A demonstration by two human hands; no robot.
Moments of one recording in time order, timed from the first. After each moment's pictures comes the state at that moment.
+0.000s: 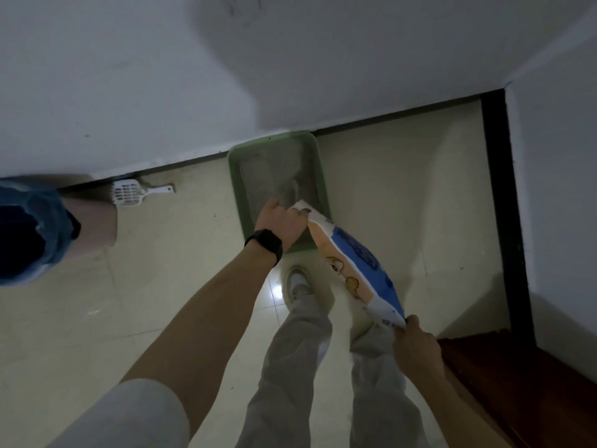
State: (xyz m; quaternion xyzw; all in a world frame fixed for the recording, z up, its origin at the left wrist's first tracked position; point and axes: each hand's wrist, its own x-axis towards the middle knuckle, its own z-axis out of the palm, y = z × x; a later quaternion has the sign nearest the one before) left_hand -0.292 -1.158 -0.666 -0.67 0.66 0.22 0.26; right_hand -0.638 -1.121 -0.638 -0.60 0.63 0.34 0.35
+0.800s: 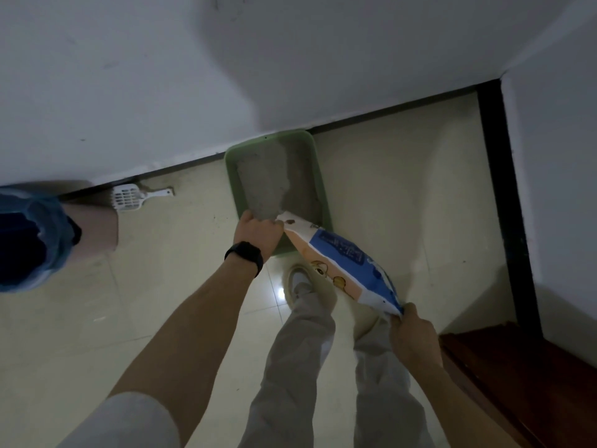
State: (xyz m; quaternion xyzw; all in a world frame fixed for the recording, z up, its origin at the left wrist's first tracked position) left_hand -0.282 -1.115 -0.683 -0.72 0.59 0.25 0.27; right_hand -0.622 -1.120 -0.639 -0.57 0.69 0.26 0.37
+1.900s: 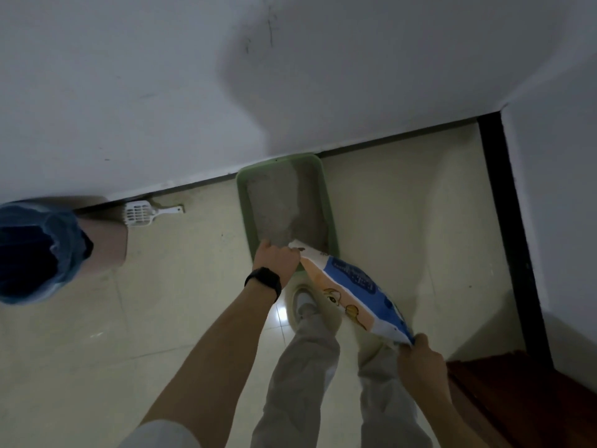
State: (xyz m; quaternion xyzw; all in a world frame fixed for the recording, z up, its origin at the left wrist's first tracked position) left_hand -0.297 -1.113 -0.676 -0.70 0.59 0.29 0.27; right_hand -0.629 -1.114 -0.643 -0.54 0.71 0.28 0.36
